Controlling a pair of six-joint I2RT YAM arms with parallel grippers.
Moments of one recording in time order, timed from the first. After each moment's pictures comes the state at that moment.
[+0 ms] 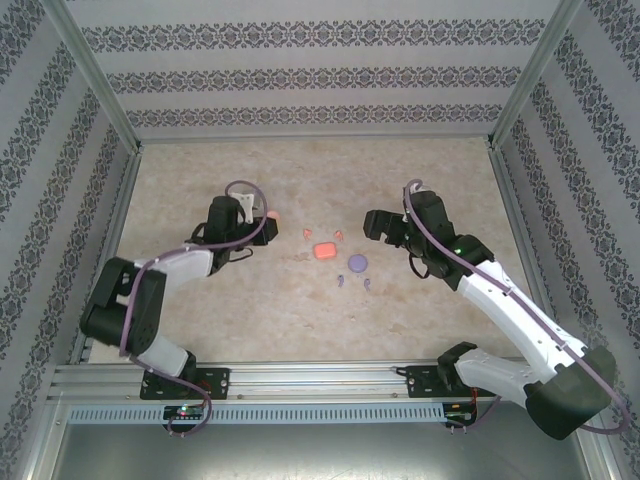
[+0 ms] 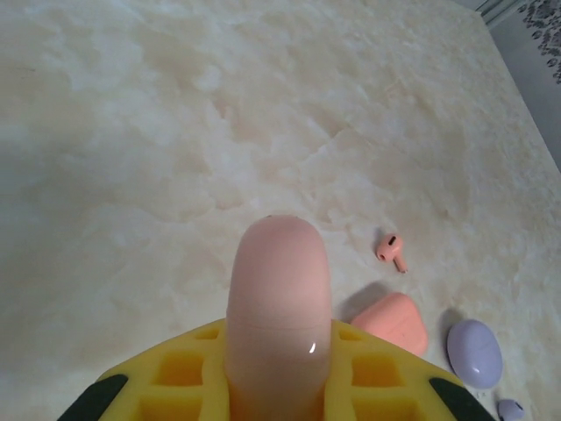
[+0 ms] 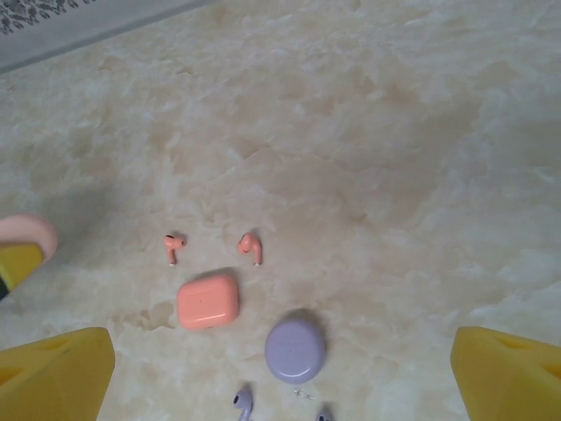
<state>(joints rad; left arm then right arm) -0.25 1.59 0.77 0.20 0.39 -0.45 0.47 1.07 0.93 -0.56 0.11 0.57</state>
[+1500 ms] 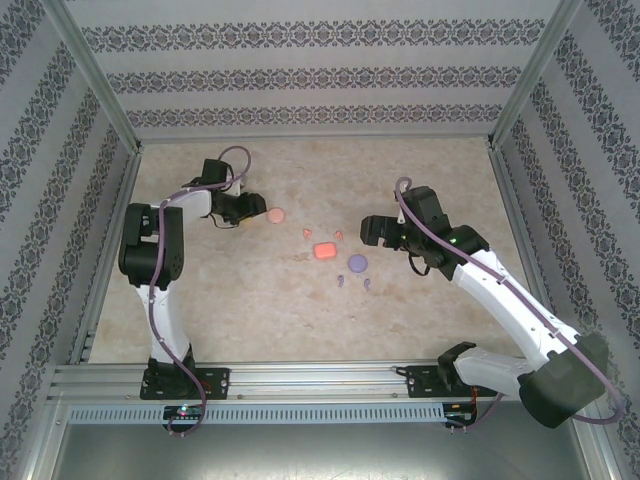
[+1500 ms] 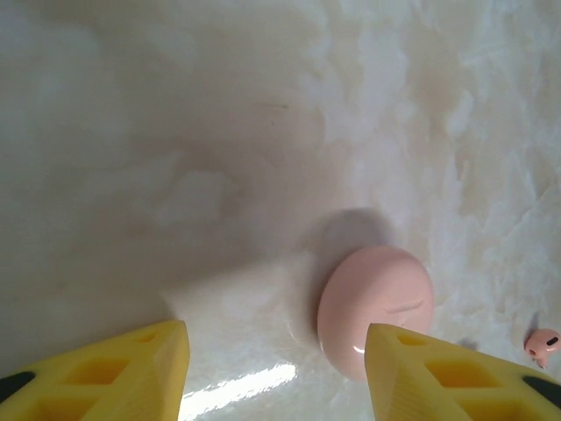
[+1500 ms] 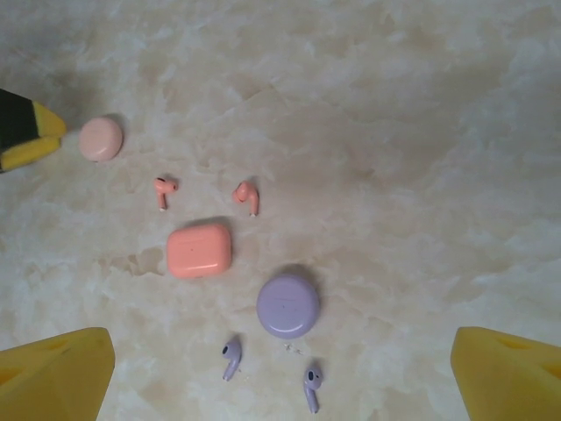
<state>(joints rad) -0.05 2.04 1.35 -0.37 0.49 -0.35 0.47 1.14 1.00 -0.68 0.03 0.50</state>
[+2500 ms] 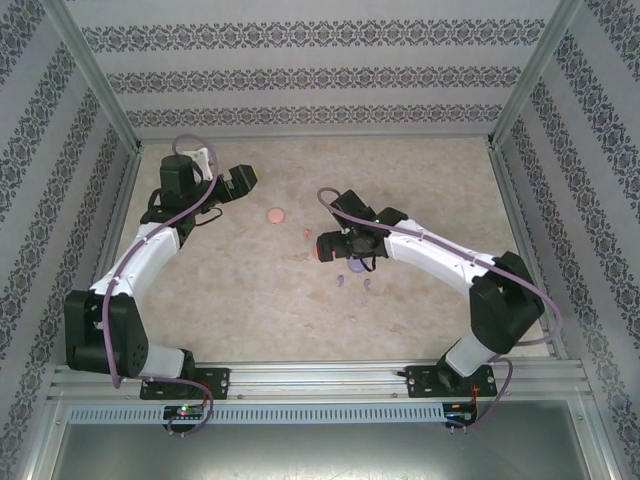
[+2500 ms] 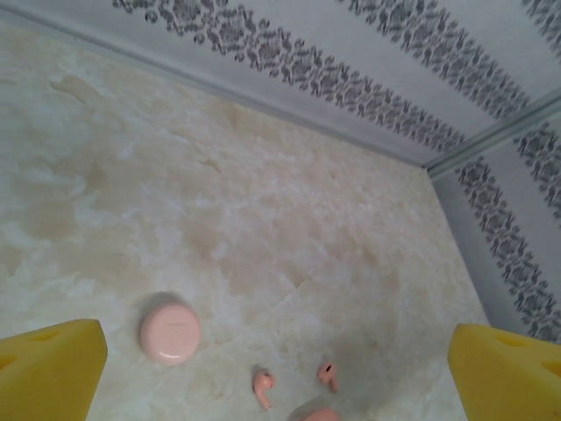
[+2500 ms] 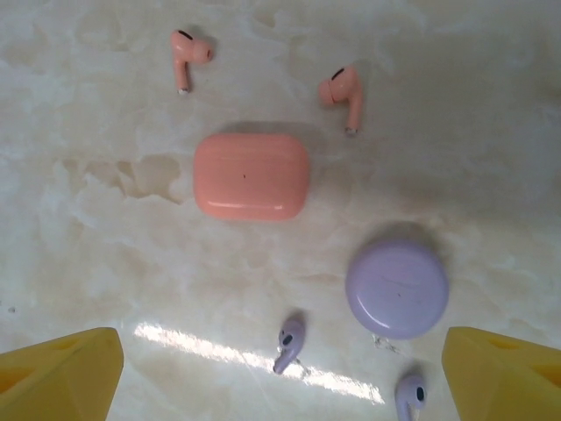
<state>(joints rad) -0.06 1.39 1.01 -0.05 0.44 -0.54 0.69 1.62 1.20 -0.72 0.05 0.53</state>
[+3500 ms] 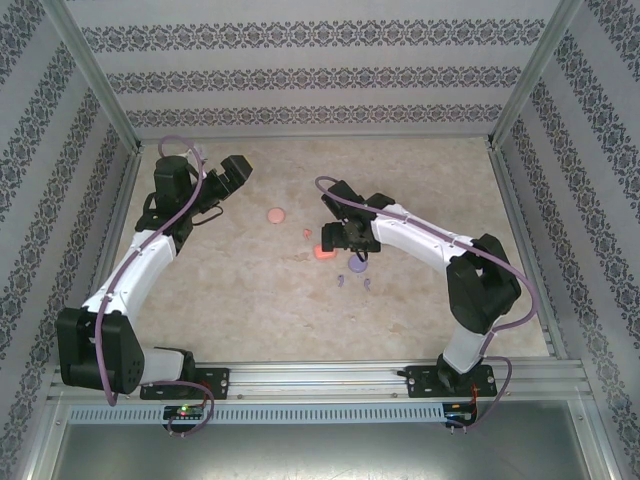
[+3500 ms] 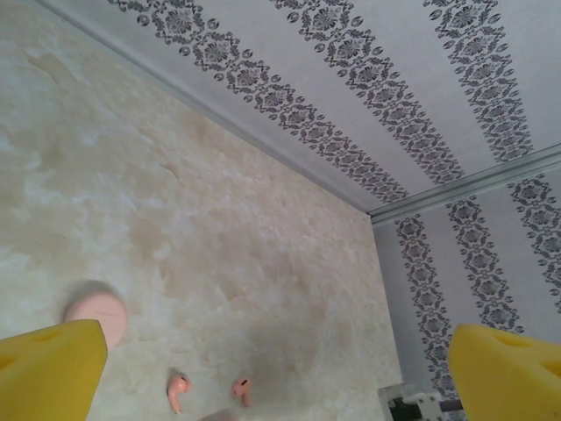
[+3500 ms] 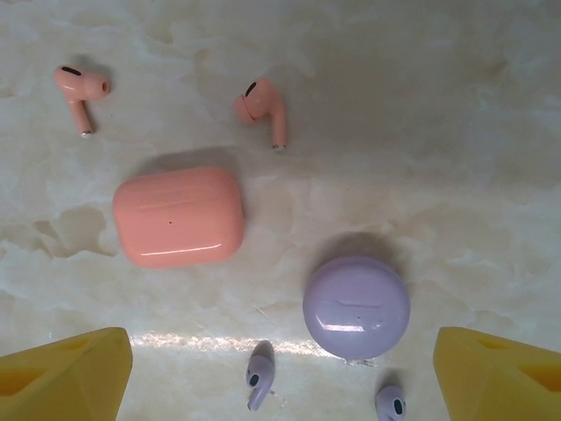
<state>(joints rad) -0.07 1.31 0.99 -0.04 0.43 -0.81 0.66 1.77 1.34 -0.84 0.10 0.65</state>
